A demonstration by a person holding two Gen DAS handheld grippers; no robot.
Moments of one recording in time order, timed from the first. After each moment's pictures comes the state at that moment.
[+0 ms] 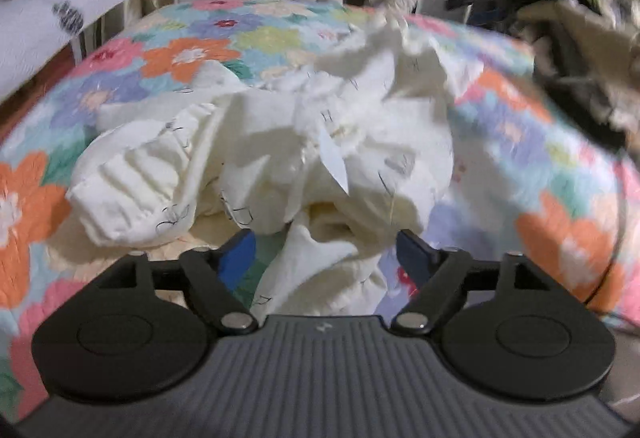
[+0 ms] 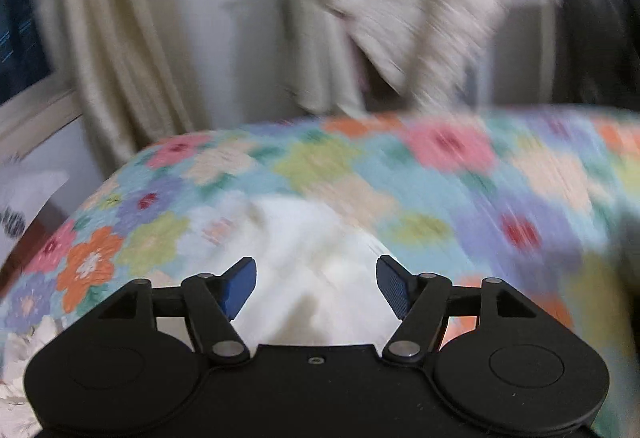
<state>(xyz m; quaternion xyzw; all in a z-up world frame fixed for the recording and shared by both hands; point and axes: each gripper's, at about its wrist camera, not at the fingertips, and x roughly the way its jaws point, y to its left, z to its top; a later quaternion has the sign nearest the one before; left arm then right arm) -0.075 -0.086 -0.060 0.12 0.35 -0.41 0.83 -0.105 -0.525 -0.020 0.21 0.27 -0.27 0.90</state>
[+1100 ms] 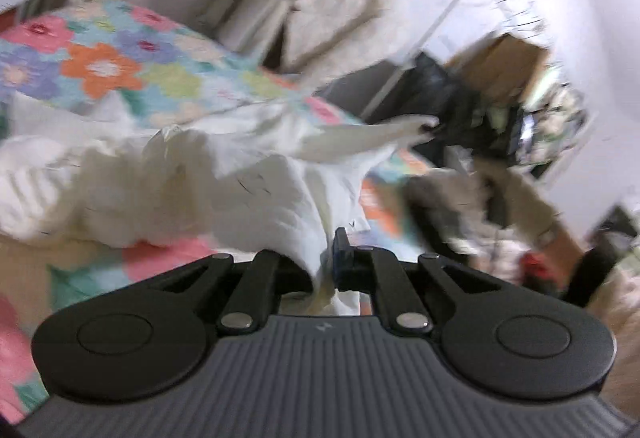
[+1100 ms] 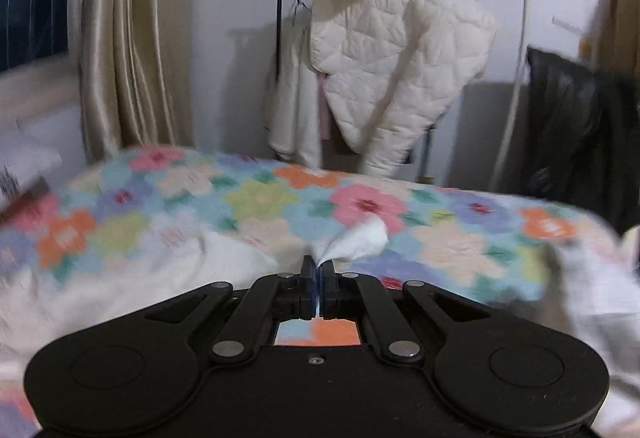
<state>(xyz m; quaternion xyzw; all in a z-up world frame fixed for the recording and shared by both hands) -0.103 -0.059 0.014 -0.14 0.36 -0.55 0.74 -0.205 -0.509 0.070 0.04 0.27 -0.29 0.92</state>
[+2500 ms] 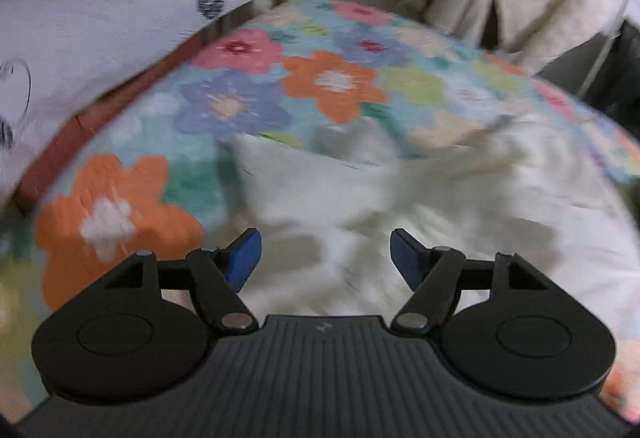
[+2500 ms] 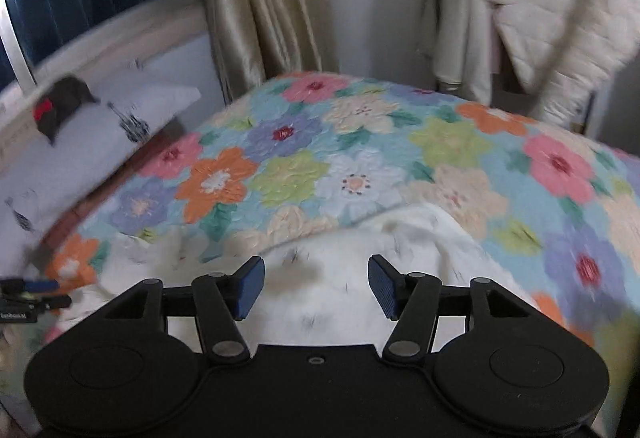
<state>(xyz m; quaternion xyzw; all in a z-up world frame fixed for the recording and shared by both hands) 0.047 -0.061 -0.008 0.05 0.41 -0.24 0.88 -0.054 -0.464 0.058 0.11 0.38 -0.07 0.92</state>
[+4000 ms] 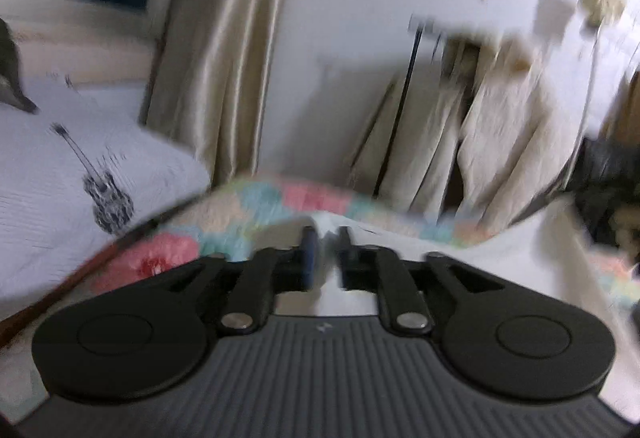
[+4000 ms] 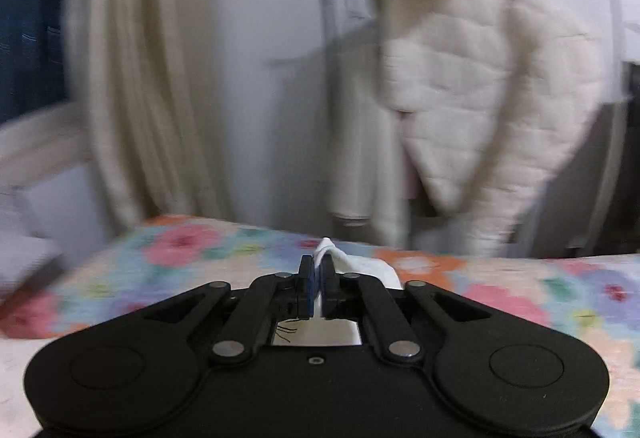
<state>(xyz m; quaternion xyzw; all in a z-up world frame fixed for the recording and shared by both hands) 0.193 -0.150 -0.001 0.02 0.22 -0.30 0.93 0.064 -0.585 0.041 0.07 0.21 -0.24 0.94</state>
